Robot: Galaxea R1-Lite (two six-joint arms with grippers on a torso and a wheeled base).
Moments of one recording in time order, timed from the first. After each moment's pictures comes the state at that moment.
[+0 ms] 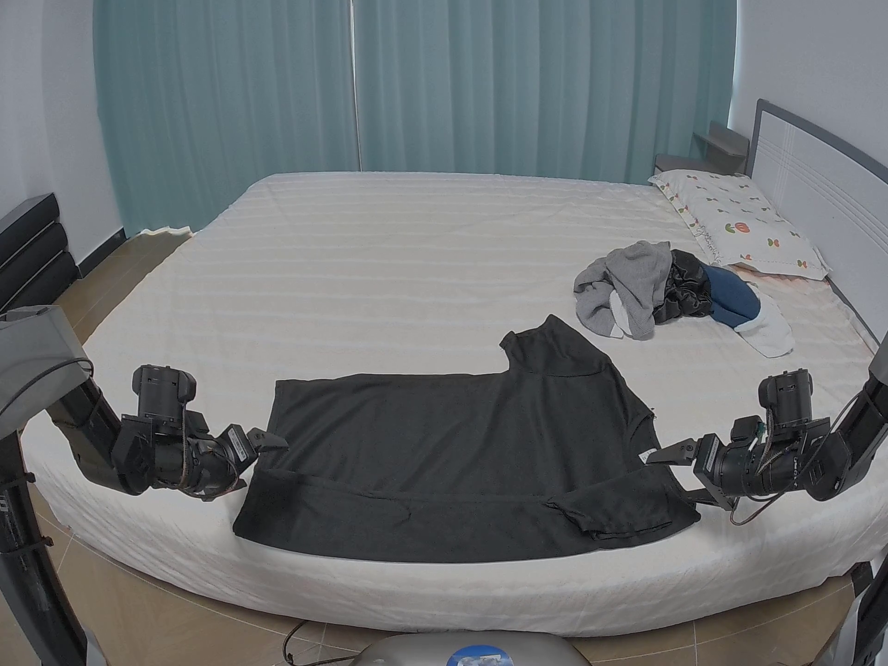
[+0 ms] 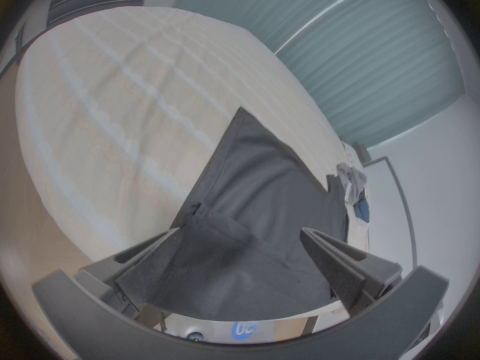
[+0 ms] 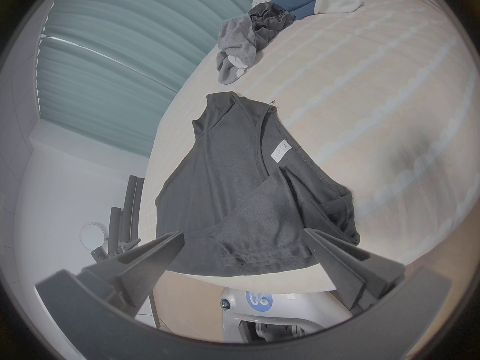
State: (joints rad) left arm 0.00 2.13 -0.69 -0.60 -0.34 -0.65; right arm 0.05 1.96 -0.51 -0.67 0.42 0.67
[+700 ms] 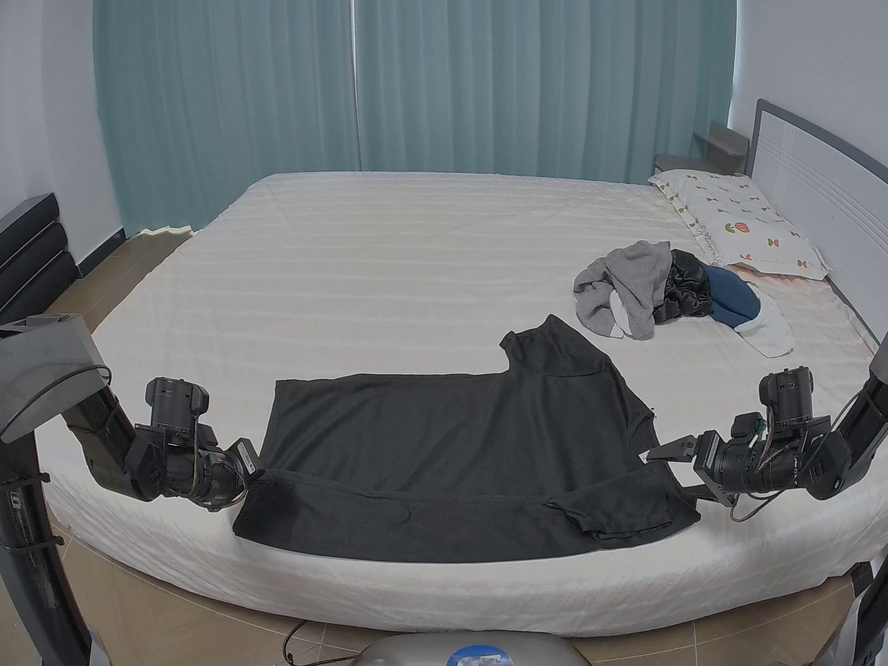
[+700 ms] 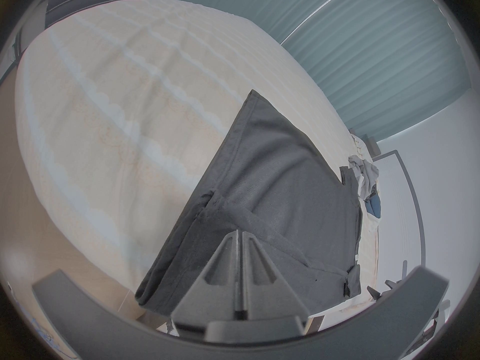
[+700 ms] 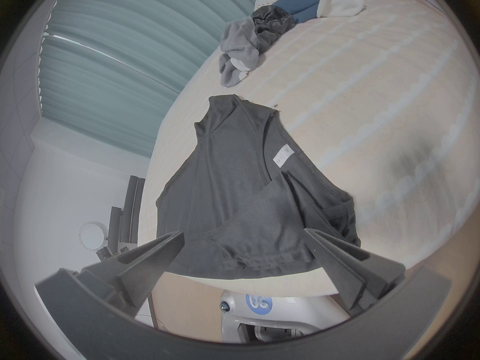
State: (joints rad) left arm -0.01 2.16 -0.69 -0.60 -0.31 -0.65; right arm 0.05 1.96 -0.52 -0.70 0.42 0.66
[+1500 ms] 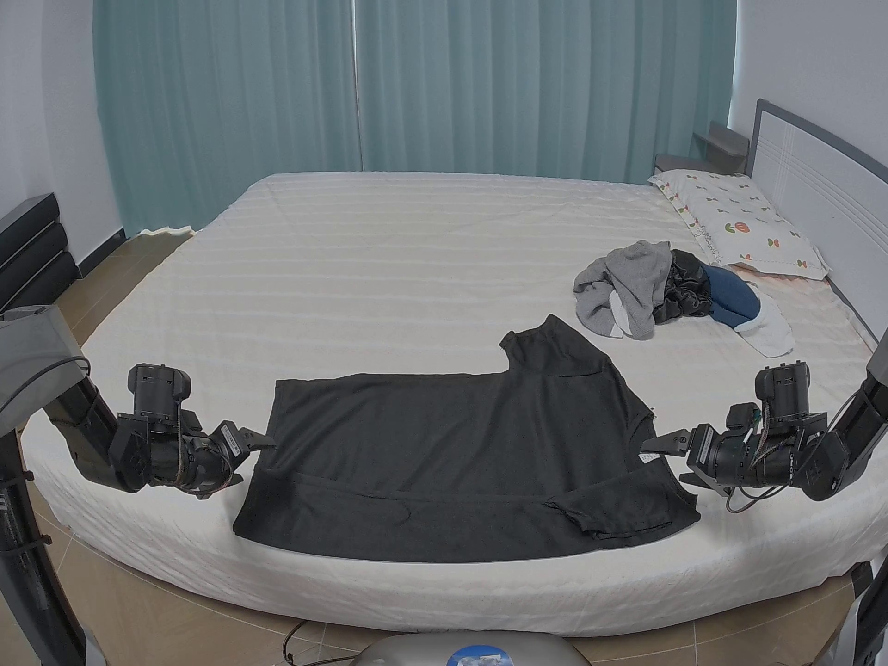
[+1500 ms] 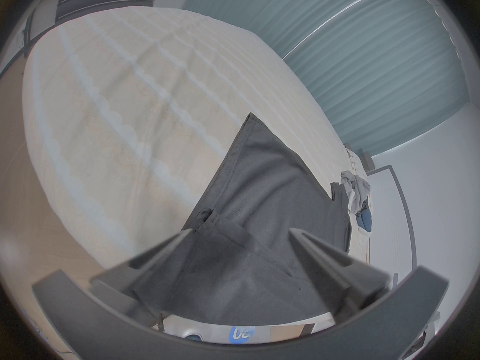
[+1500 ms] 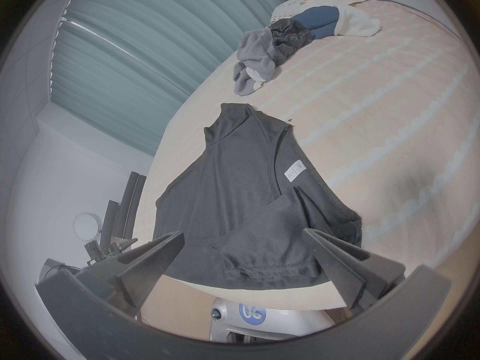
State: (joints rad) left arm 0.01 2.13 -0.71 -0.60 -0.31 -0.70; right arm 0.10 1.96 -0.53 -0.73 0.37 0.61
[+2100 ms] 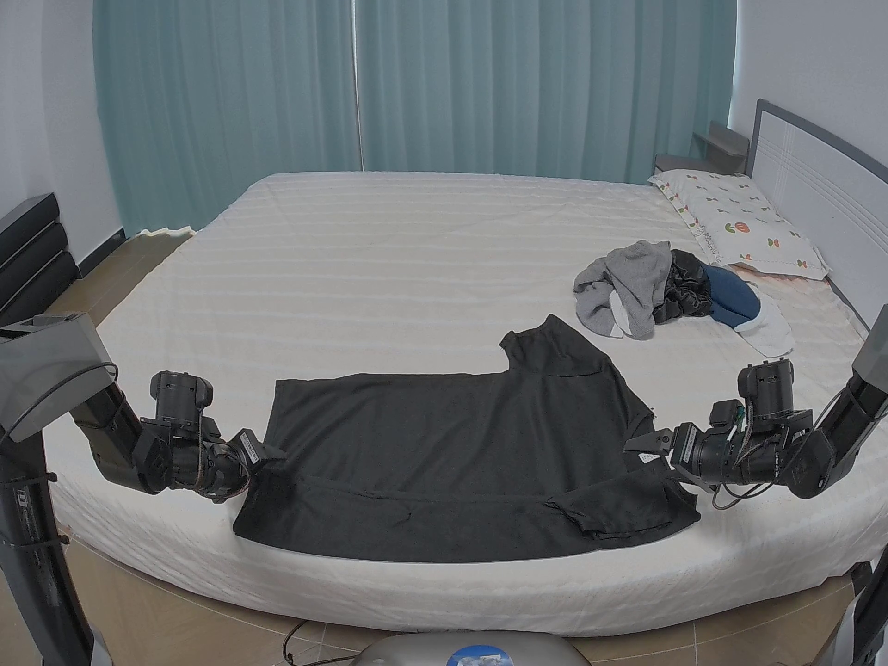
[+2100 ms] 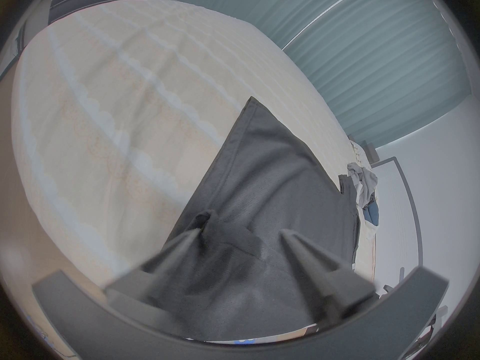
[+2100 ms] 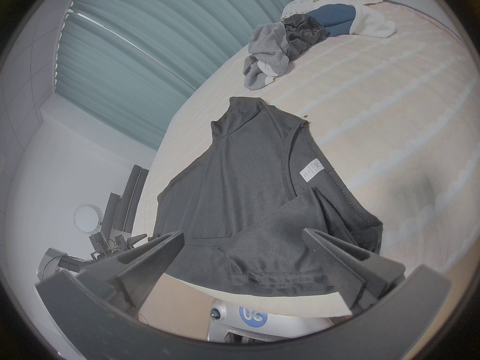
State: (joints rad) left arm -0.01 2.21 -0.76 -0.60 -0.30 -0.68; right arm 0.13 2.00 -0.57 -0.73 0.36 0.60
